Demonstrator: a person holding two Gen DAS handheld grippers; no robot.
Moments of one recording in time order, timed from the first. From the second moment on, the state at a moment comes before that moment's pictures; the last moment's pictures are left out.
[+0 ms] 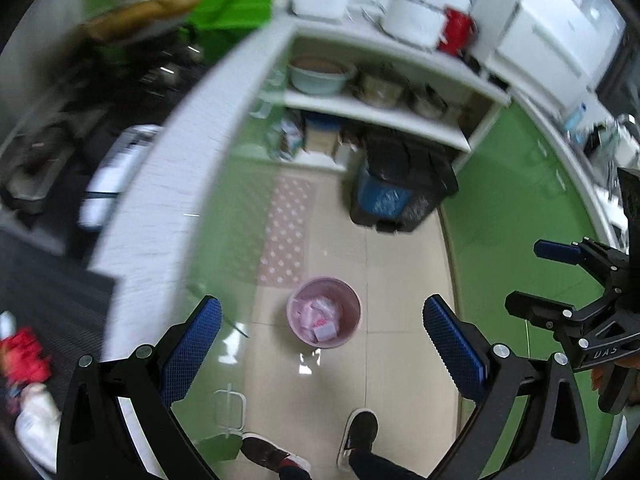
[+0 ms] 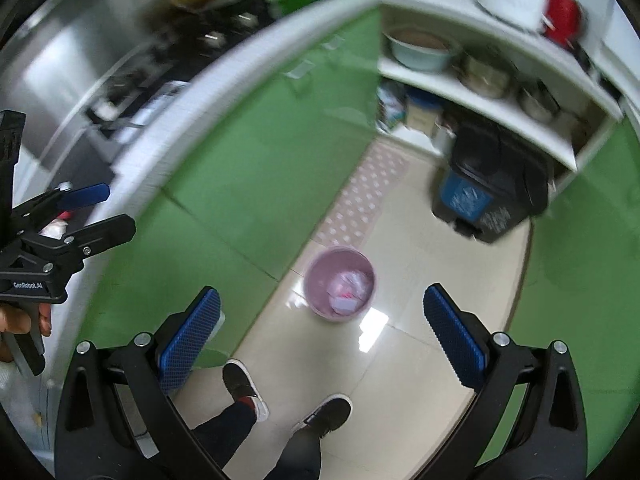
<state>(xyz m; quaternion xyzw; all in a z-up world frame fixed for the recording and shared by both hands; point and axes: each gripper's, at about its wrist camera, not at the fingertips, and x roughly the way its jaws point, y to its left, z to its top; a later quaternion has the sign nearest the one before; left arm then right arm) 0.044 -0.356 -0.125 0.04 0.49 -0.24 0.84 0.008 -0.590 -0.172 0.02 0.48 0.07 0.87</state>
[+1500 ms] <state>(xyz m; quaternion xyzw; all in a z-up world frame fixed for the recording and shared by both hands) 0.054 0.025 -0.108 -0.12 0.51 0.07 0.85 0.121 -0.152 -0.179 -0.23 0.51 0.41 0.72</state>
